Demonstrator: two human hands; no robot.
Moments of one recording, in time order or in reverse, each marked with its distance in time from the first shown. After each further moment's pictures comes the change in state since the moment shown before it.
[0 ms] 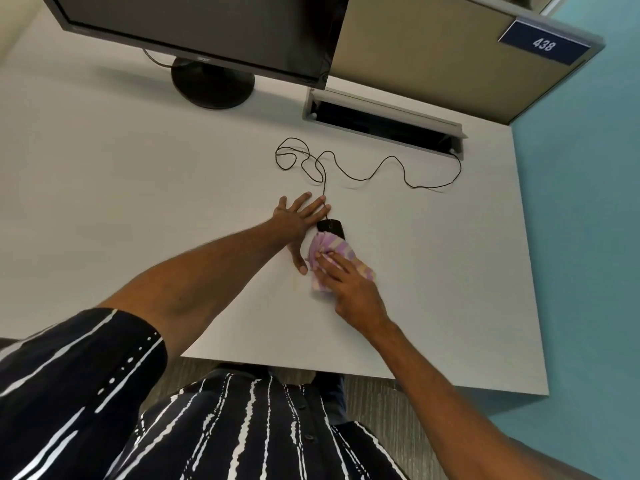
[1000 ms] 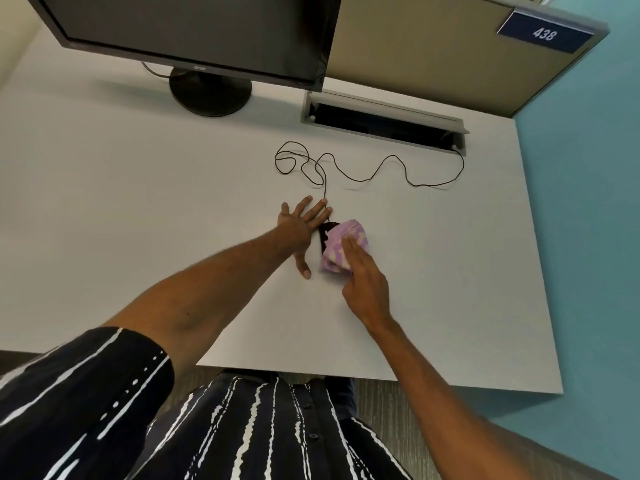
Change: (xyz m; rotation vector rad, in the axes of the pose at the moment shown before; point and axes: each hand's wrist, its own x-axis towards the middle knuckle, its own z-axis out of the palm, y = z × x) left_hand -0.002 0.014 -0.012 0.072 -0.100 -0.070; right_hand 0.011 -0.001 -0.003 0.314 0.277 0.448
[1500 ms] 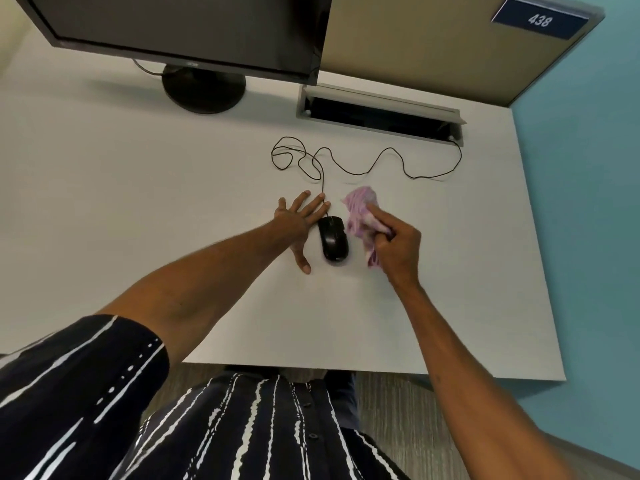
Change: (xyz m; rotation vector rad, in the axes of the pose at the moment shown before) left_hand 0.006 -0.008 0.005 -0.090 0.020 0.038; right_hand 0.052 0.018 -0.045 0.397 0.212 0.116
